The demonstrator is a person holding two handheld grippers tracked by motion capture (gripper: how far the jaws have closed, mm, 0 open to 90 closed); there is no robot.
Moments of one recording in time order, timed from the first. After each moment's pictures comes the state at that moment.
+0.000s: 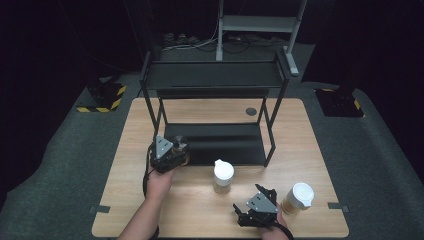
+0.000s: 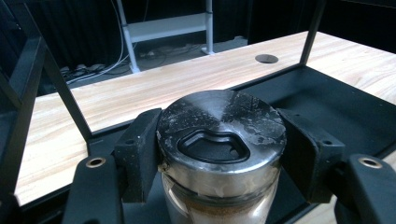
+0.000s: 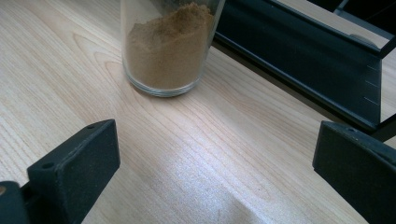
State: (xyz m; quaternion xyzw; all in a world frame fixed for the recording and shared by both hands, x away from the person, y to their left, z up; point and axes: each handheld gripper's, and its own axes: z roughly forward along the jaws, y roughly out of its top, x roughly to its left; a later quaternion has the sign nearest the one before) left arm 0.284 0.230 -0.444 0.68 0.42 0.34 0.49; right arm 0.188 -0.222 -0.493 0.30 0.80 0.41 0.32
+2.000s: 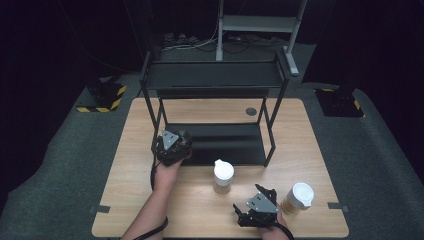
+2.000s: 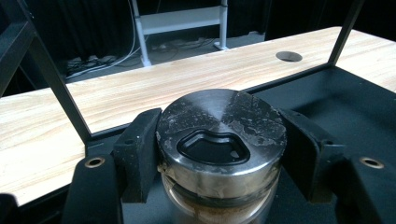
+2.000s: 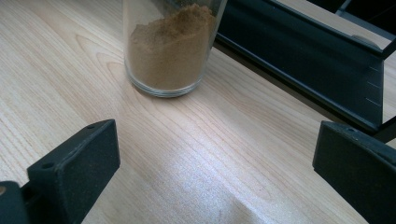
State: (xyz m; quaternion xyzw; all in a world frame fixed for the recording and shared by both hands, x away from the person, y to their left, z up) left arm 0.312 0.214 -0.453 0.68 0.45 0.35 0.47; right arm 0.188 -0.224 -0.493 0.29 0.80 0.41 0.32
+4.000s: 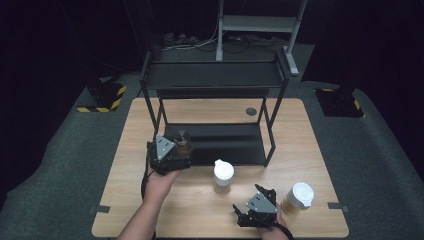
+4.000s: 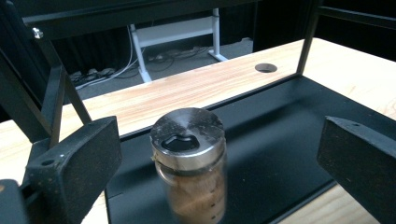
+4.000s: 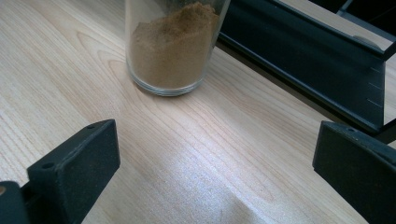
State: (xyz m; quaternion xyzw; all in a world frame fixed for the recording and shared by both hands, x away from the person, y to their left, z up) left arm 0.255 0.217 -0.419 0.68 0.42 0.36 0.48; right arm 0.188 -0.222 -0.492 0.29 0.80 0.41 0.32
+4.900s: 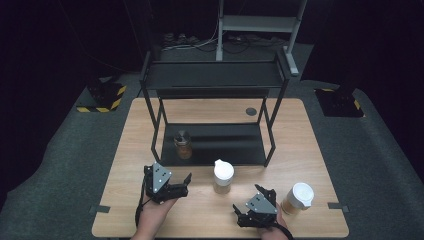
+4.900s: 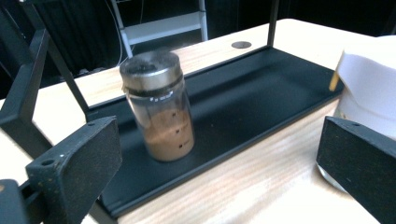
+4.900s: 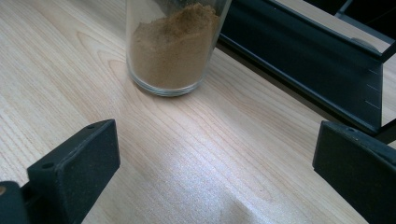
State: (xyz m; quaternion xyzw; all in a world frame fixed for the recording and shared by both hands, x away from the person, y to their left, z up) left arm 0.189 0.225 -0.451 0.70 0.40 0.36 0.47; right arm 0.187 -0.221 -0.493 0.29 0.80 0.41 0.32
